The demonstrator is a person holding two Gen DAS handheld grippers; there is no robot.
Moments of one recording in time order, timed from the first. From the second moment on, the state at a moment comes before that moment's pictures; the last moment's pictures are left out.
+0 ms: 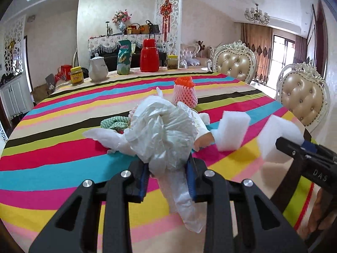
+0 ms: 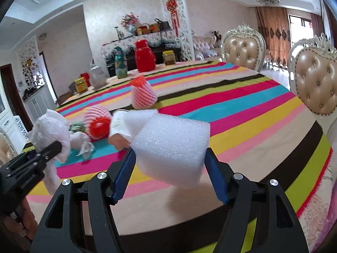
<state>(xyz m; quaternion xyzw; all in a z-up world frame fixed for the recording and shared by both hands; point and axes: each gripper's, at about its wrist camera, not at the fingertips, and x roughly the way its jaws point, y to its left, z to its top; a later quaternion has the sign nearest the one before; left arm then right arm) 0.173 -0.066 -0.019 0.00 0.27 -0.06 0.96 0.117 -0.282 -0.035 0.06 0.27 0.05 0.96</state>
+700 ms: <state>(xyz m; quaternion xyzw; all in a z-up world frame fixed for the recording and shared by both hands) 0.109 -0.116 -0.018 0.02 0.26 -0.12 0.96 0.036 -0.299 -0.027 -0.02 0.23 0.05 0.97</state>
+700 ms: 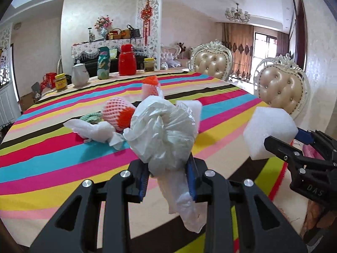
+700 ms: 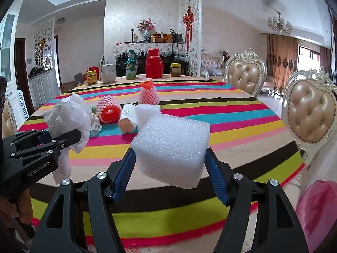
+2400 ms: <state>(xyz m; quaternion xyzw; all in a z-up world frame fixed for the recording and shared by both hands) 0.018 -0.463 -0.031 0.12 0.25 -0.48 0.83 -0.147 -0.586 -0.061 0.08 0.23 -0.23 0.94</state>
